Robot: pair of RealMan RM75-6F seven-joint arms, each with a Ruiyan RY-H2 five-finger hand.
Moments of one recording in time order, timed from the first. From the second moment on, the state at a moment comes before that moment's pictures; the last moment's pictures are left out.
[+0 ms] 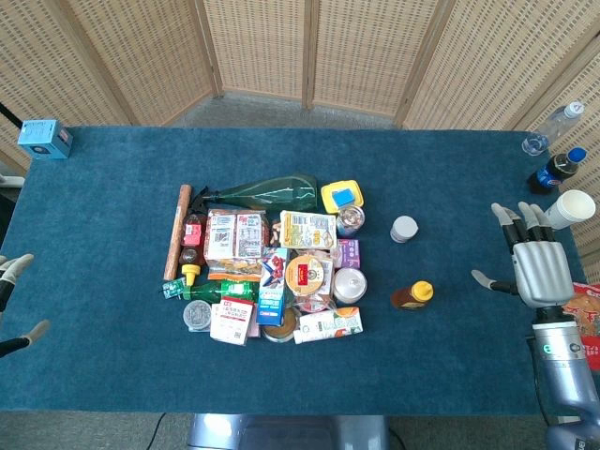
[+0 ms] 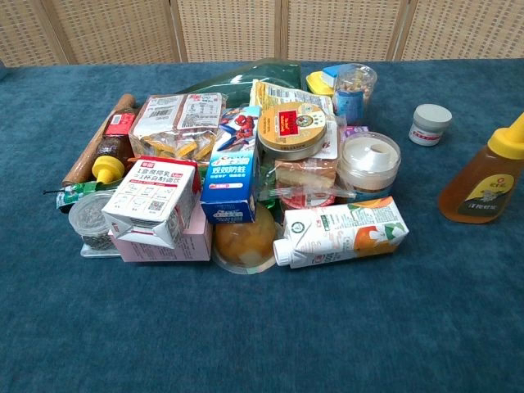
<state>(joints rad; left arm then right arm) -0.04 -0.93 -0.05 -1.84 1.55 1.58 0.14 0.35 -1.15 0.17 -1.52 -1.36 1.37 -0.07</state>
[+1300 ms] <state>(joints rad) -0.01 -0.90 -0.04 -1.87 1.60 1.64 0.15 0.44 -1.22 0.04 -1.33 -1.60 1.14 0.70</state>
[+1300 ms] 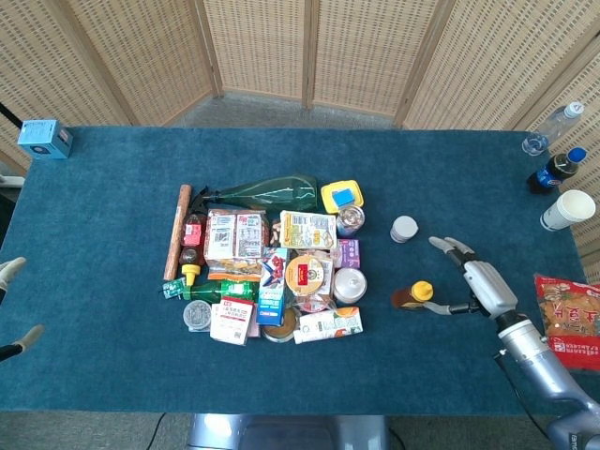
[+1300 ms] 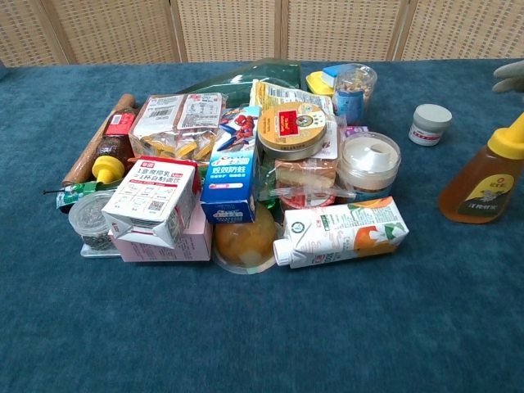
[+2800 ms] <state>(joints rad) 0.05 -0.90 -0.04 -1.83 1.58 1.70 0.10 0.50 -1.27 0.07 -1.31 -1.52 1.13 0.86</state>
